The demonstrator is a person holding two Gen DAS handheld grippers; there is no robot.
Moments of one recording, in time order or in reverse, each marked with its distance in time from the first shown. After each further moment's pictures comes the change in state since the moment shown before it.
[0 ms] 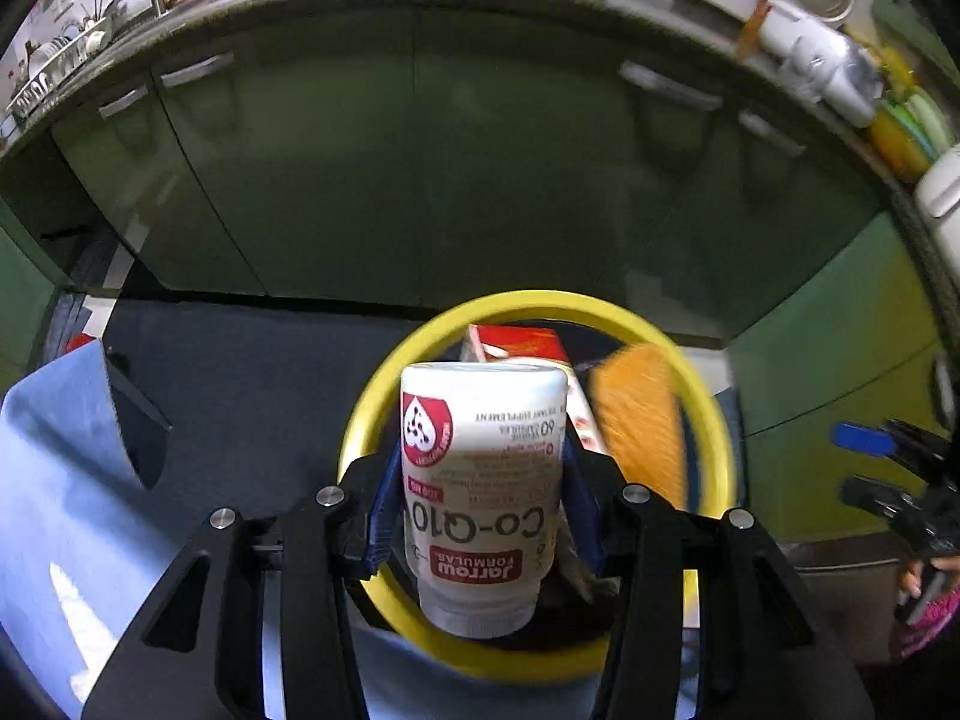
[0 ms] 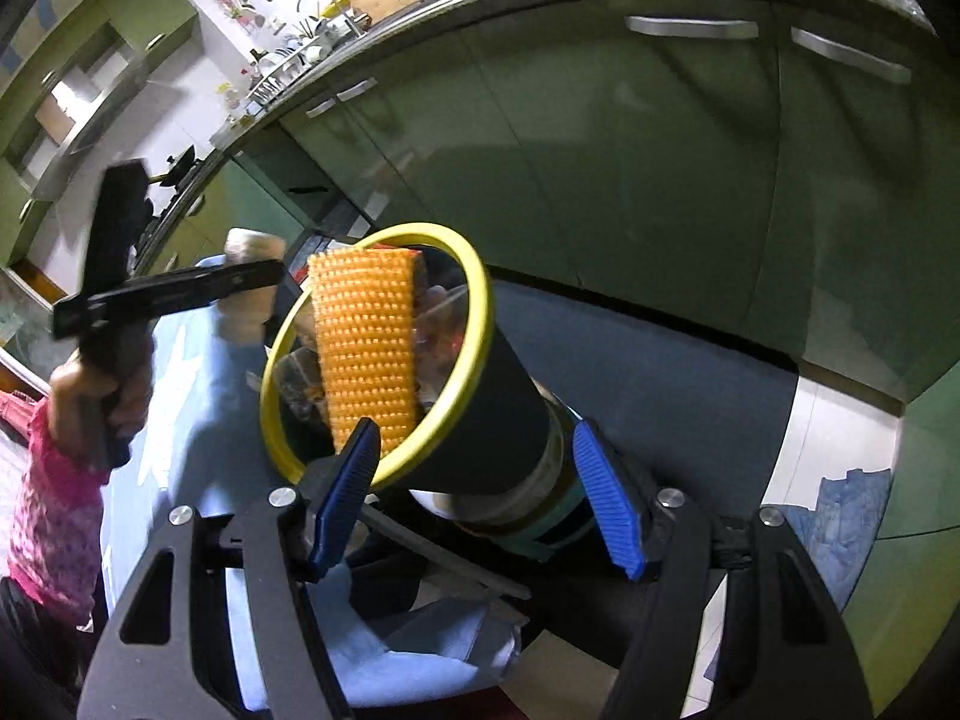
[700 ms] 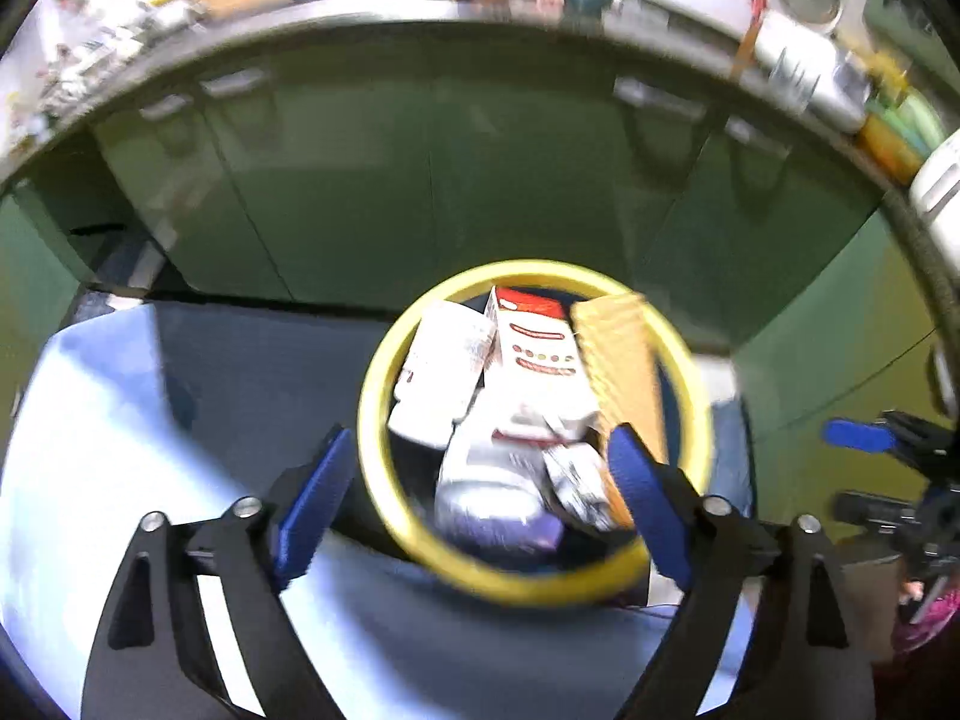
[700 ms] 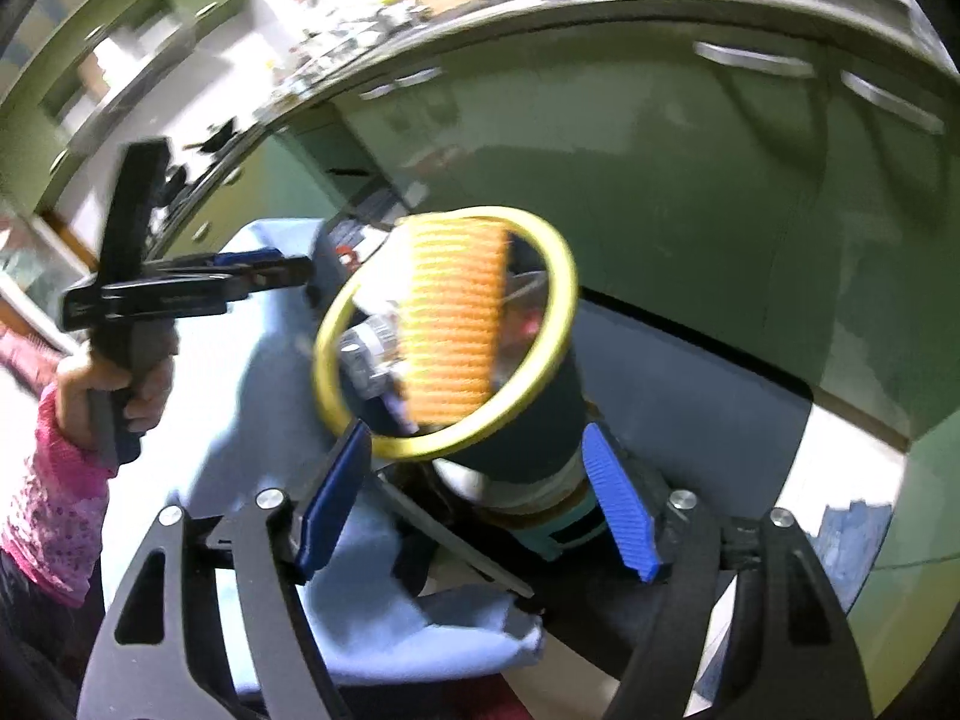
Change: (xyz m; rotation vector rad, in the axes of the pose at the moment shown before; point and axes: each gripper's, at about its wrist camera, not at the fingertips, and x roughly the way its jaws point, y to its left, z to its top) left arm -0.082 -0.018 -0.078 -0.038 -0.131 0.055; right arm -0.019 0.054 -0.024 -0.132 -0.010 0.051
